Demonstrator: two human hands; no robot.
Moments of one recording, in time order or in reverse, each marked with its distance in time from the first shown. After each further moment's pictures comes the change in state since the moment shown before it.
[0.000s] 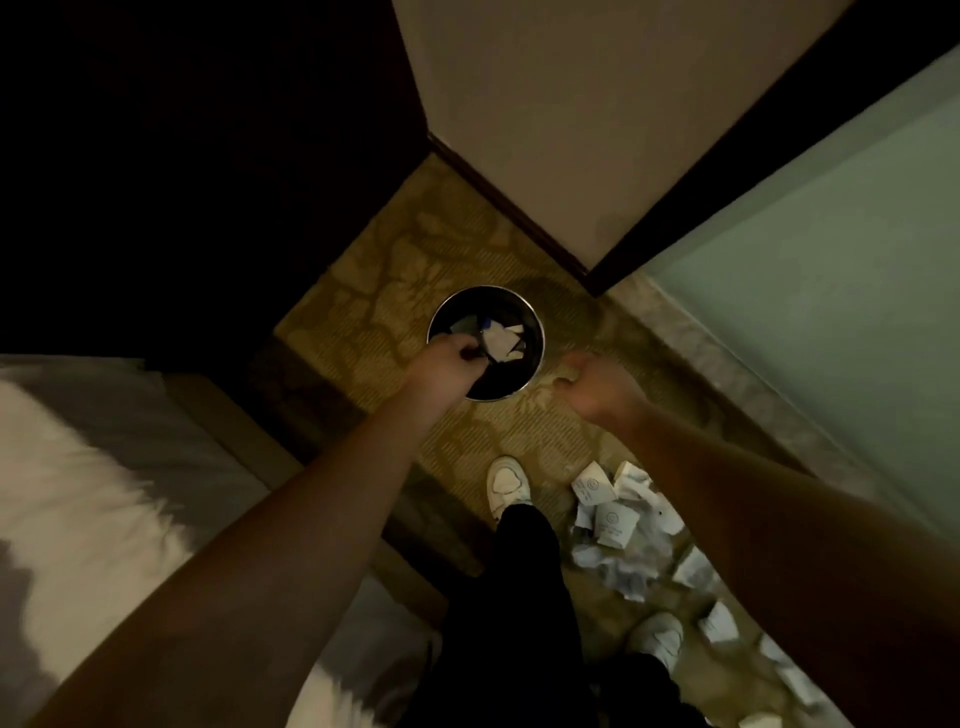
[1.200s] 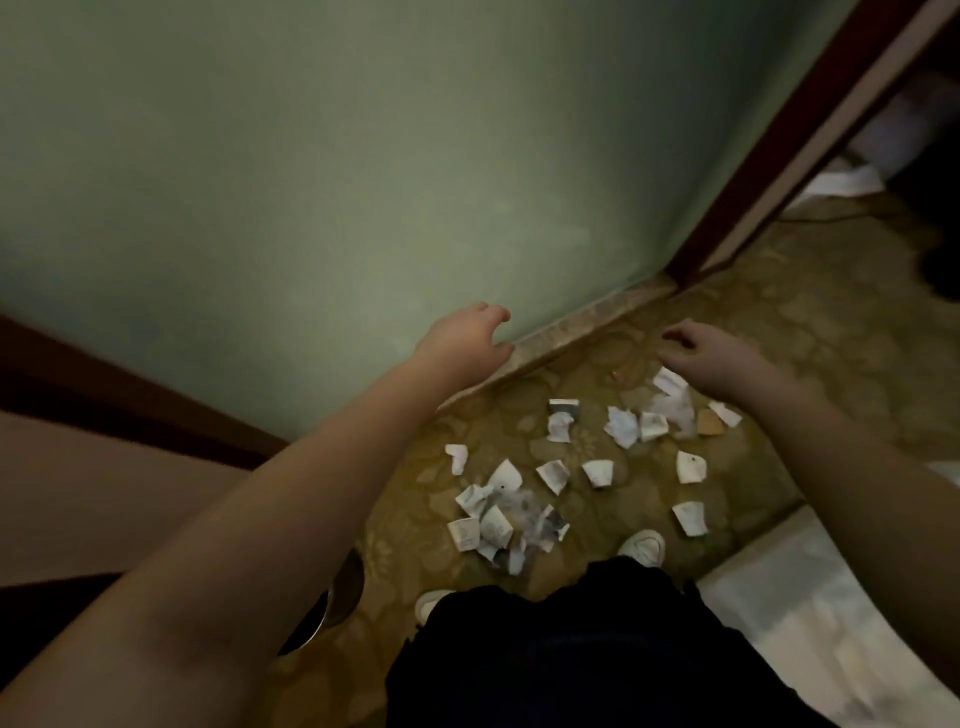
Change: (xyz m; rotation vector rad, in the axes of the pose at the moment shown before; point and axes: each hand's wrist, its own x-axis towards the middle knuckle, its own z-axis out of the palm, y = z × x) left_hand -0.363 0.381 0.275 1.100 -0.358 1.311; right_hand -0.548 0.367 -0.010 0.725 0.831 0.747
